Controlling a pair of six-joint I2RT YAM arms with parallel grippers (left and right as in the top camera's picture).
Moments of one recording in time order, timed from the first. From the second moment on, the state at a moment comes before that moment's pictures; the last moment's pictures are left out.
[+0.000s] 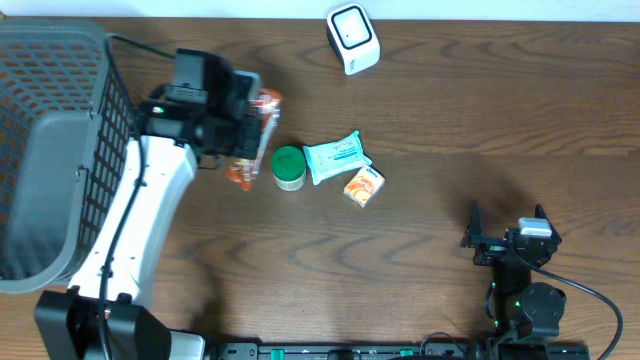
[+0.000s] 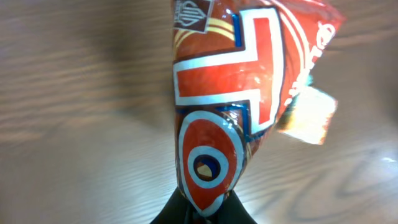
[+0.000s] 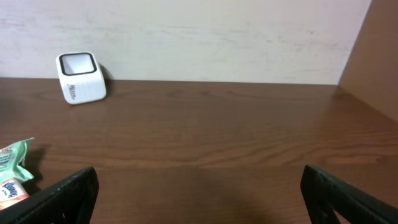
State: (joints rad) left arm -0.19 1.57 1.39 -0.92 0.30 0.02; right arm -0.04 0.01 0.01 -0.07 0.05 -0.03
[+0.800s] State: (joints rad) left arm -0.66 2.00 1.39 -0.48 0.41 -0.17; right arm -0.04 0.01 0.01 -0.07 0.05 -0.03
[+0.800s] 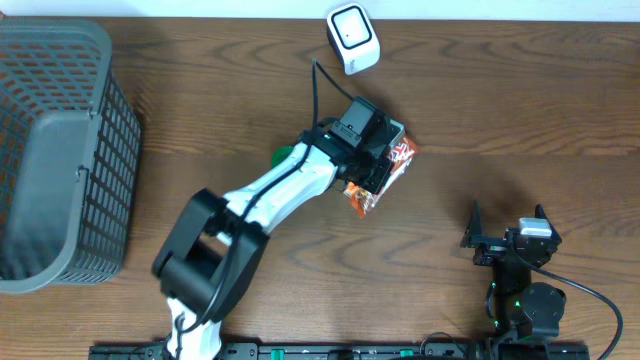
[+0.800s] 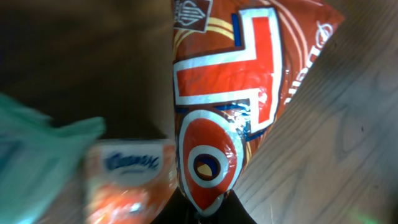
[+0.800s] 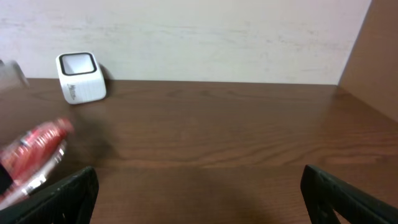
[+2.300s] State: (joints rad) left arm -0.60 1.73 1.40 -0.27 0.54 -0.60; right arm -0.04 0.10 0.36 -0.52 -0.08 0.12
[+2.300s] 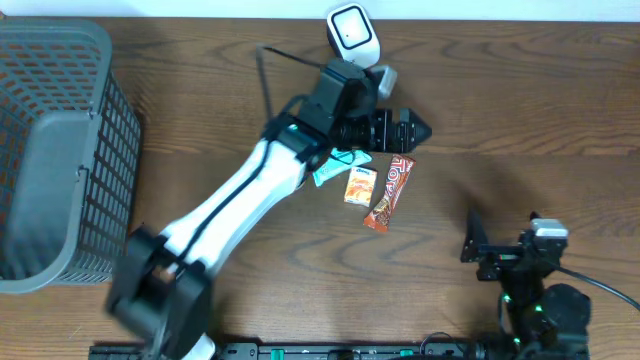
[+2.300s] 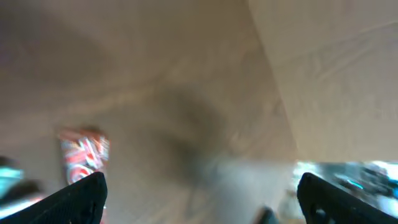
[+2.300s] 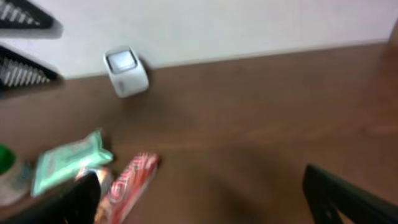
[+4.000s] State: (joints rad) left arm -0.38 0.98 1.40 -0.84 -0.51 -0.41; right arm 0.89 1.81 1.07 -0.95 0.59 0.11
